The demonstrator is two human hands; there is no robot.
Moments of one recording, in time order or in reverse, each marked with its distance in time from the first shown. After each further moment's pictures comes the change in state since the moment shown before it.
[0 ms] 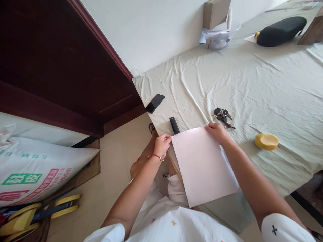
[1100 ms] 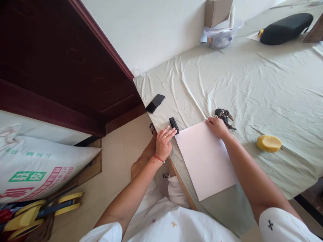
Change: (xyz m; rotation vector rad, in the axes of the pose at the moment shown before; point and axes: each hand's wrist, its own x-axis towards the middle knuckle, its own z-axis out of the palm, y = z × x) left_hand -0.003 0.006 -0.011 0.790 -0.111 0.900; right_hand 0.035 -0.012 -0.013 -0.454 0.145 -0.298
